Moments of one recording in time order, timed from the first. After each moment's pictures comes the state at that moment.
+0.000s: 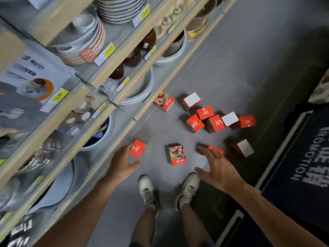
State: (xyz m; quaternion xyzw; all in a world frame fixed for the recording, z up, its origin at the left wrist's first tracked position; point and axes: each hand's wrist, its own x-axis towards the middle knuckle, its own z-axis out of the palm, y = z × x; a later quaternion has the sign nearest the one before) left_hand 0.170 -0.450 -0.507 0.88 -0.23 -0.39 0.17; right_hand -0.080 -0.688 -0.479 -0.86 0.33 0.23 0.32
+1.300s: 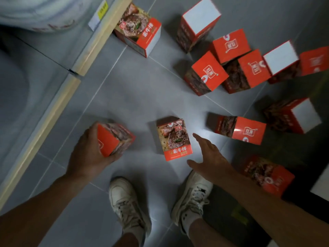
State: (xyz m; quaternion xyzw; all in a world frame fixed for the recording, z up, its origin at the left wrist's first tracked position) left_hand 0.181 -0.449 -0.929 0.90 -0.23 -0.35 0.13; right_hand -0.095 -0.661 -0.926 -0.75 0.44 0.27 0.42
